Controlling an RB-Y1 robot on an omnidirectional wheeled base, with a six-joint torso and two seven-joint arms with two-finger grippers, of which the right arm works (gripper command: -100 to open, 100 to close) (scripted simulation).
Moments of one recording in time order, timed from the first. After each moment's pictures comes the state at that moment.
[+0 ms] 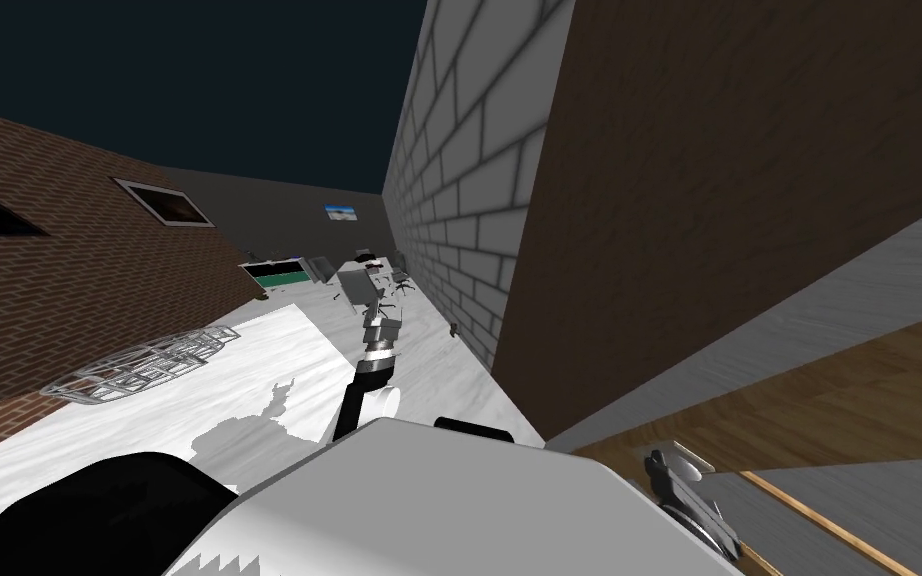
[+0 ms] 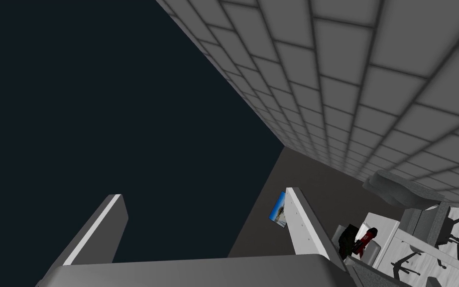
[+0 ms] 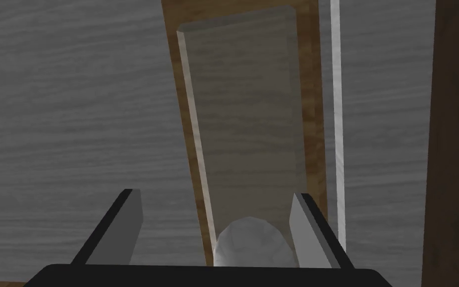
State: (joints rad) arm 0.27 -0.45 0.18 -0.74 1.79 0.86 -1.49
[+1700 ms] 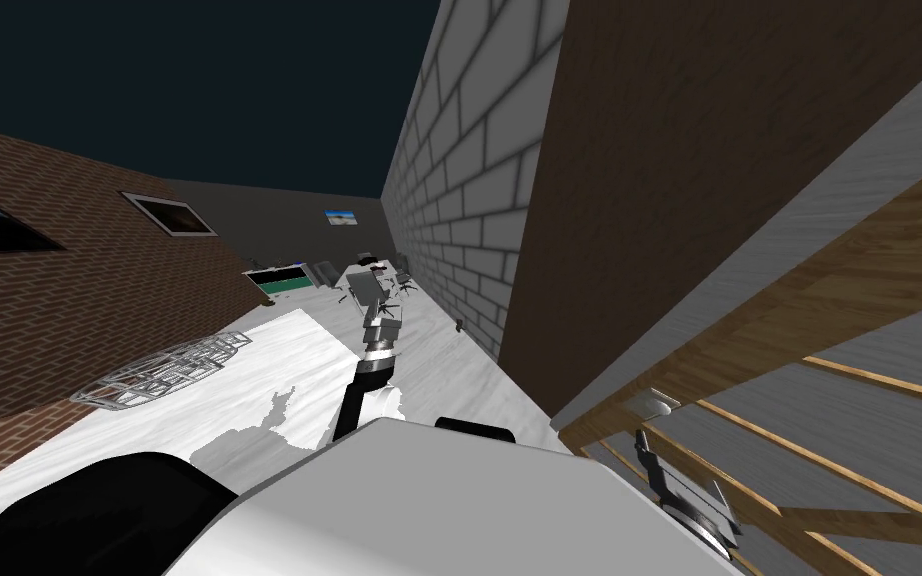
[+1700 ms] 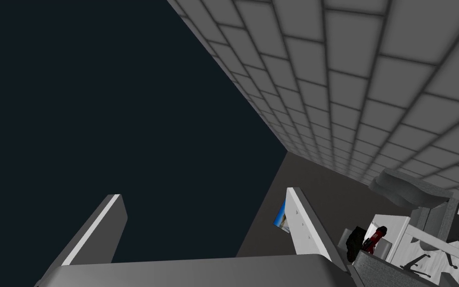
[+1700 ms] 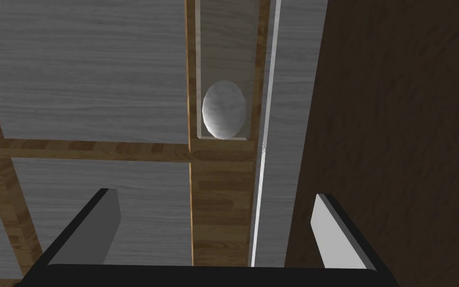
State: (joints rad) arm 0.32 -0.46 0.22 -0.77 2.04 1.06 -1.46
